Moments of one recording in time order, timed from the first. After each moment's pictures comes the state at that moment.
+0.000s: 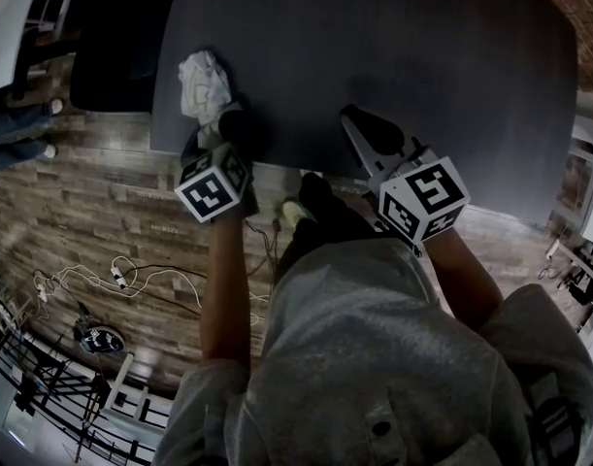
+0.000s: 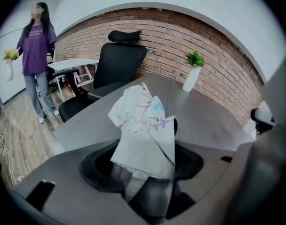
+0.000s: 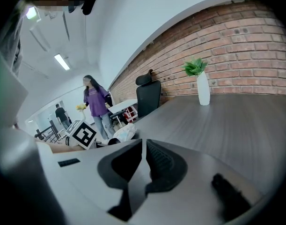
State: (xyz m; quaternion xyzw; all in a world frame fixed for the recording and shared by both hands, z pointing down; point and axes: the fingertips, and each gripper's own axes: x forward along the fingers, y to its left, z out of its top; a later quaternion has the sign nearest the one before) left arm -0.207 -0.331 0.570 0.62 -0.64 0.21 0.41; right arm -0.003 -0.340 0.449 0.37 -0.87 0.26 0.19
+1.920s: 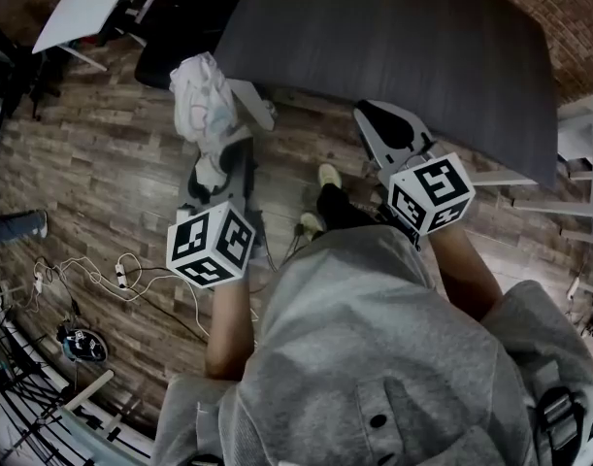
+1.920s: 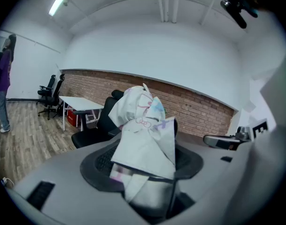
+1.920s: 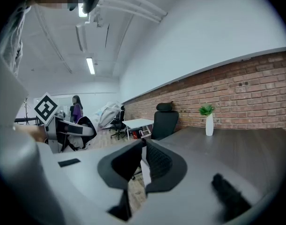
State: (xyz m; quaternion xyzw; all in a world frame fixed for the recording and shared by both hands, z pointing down) left arm -0.211 -0.009 0.314 0.71 -0.67 0.03 0.22; right arm -0.016 -0.064 0.309 0.37 -0.92 0.09 0.10
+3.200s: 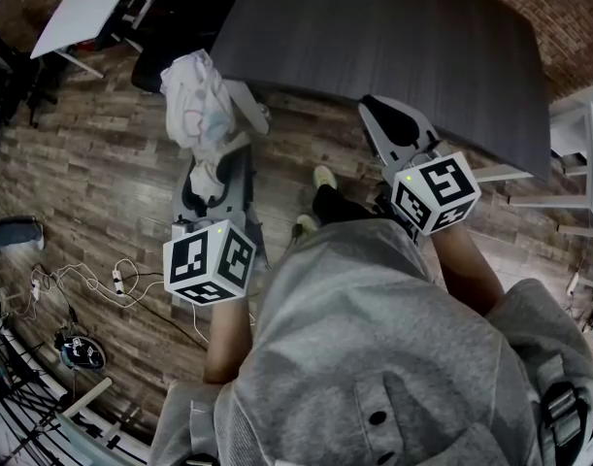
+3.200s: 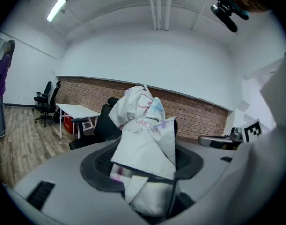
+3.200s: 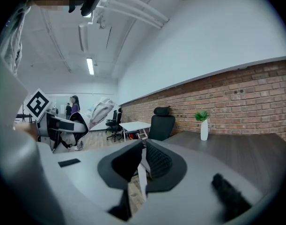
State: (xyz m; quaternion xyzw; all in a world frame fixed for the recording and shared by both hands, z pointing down) left arm -0.198 0.033 0.281 0.73 -0.66 0.01 0.18; right arm 0.000 -0.036 0.289 0.40 -0.91 0.06 0.09
